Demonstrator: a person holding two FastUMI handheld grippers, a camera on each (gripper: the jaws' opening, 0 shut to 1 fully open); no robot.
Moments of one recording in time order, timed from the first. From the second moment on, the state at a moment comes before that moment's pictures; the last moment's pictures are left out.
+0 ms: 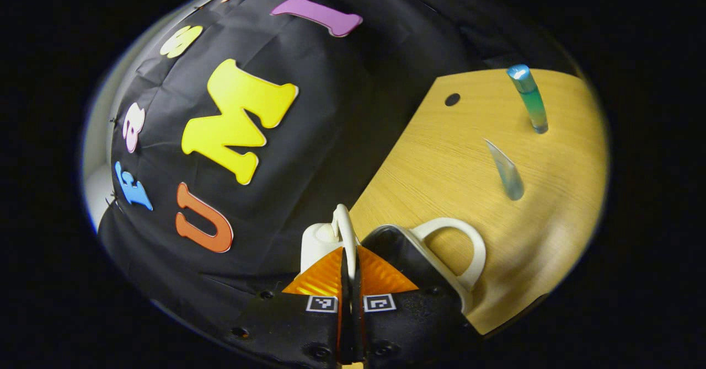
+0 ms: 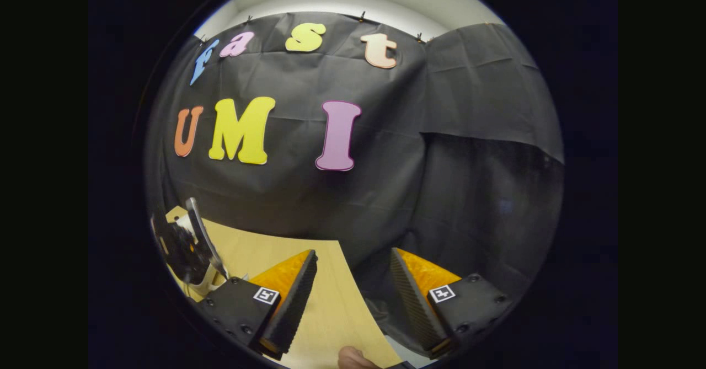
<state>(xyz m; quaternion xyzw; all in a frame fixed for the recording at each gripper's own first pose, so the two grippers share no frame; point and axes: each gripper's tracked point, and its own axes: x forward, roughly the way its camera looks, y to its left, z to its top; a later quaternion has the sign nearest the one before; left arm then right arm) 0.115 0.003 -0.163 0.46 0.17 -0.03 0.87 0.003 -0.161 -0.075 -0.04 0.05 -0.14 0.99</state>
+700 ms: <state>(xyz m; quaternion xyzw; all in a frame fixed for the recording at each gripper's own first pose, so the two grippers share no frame) 0.128 0.228 -0.089 0.33 0.16 0.01 0.93 0.036 -0.051 -0.085 -0.03 0.09 -0.14 0.99</state>
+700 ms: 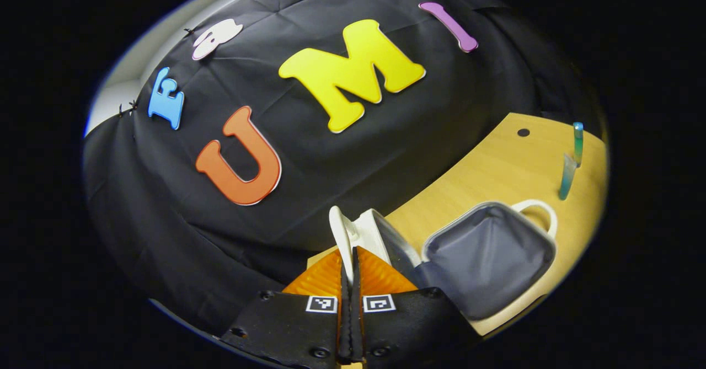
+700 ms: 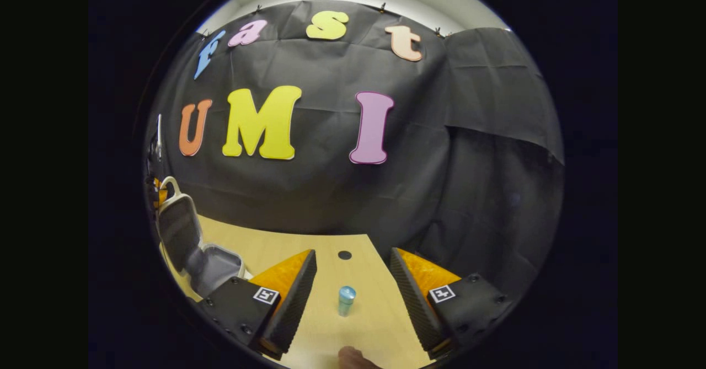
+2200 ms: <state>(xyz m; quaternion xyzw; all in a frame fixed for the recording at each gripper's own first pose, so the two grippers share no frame) 0.110 0.381 -0.291 -0.01 0.30 0.09 0.95 0.021 -0.051 -0.132 -0.05 0.15 -0.14 0.98</state>
